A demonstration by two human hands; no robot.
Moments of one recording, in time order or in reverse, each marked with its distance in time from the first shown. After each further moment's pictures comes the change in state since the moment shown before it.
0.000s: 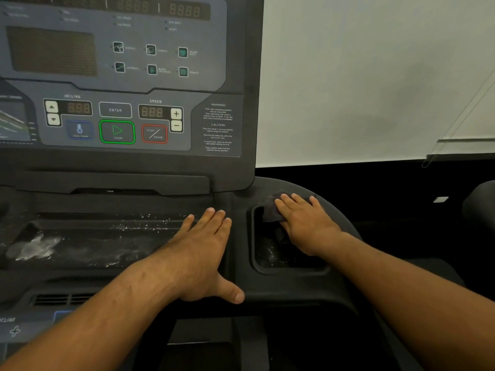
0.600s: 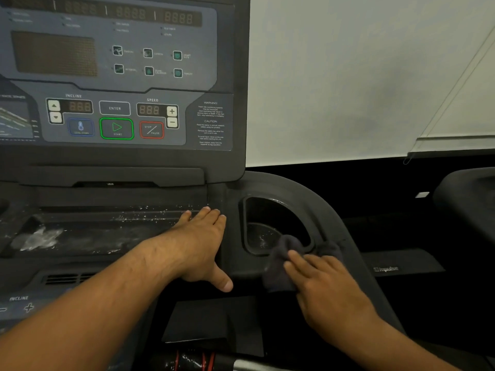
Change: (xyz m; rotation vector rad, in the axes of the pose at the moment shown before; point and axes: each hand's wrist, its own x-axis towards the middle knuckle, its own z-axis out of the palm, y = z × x) left_hand -0.013 0.012 -0.004 0.091 -0.086 -0.003; right_hand -0.160 -0.041 0.012 0.067 0.004 0.009
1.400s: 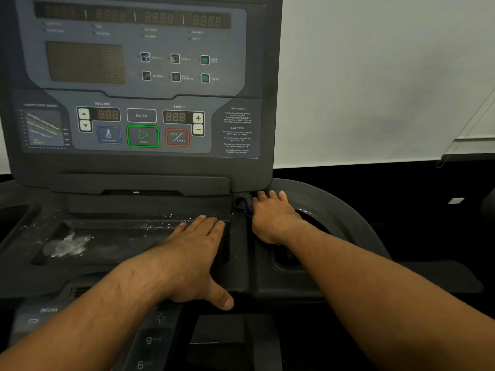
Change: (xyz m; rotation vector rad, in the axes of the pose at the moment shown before) left_hand -0.017 -0.042 0.003 -0.126 0.020 -0.047; right_hand 0.201 -0.050 -0.033 0.037 -0.111 0.005
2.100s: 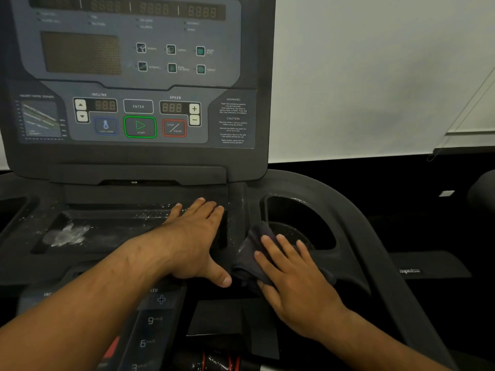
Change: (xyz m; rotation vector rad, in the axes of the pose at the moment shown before) left_hand 0.003 0.000 -0.003 0.062 -0.001 -0.017; right_hand -0.150 -0.007 0.058 0.009 0.157 -0.145
